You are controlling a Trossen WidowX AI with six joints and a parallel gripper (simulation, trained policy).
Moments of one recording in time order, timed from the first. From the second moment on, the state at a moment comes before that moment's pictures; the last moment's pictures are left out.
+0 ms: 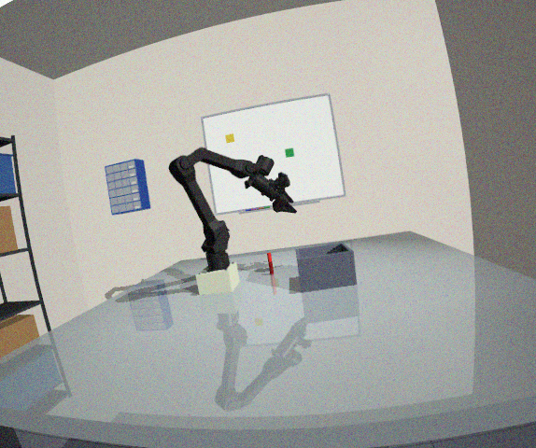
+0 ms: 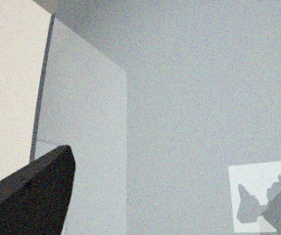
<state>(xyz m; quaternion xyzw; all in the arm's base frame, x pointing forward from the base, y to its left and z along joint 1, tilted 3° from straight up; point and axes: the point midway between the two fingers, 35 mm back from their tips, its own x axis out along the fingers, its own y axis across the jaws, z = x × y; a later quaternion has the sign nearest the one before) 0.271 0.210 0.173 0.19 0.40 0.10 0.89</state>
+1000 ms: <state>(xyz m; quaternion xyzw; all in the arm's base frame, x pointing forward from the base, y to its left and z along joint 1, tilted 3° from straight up) 0.192 0.111 0.064 0.22 0.61 -0.26 0.72</state>
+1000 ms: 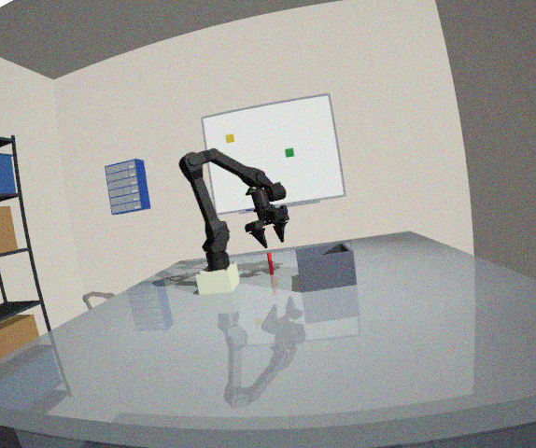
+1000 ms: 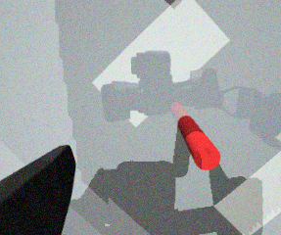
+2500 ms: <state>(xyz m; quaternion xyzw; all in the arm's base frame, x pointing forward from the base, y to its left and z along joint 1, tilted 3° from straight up) 0.185 0.103 -0.008 0.29 0.61 -0.32 0.66</state>
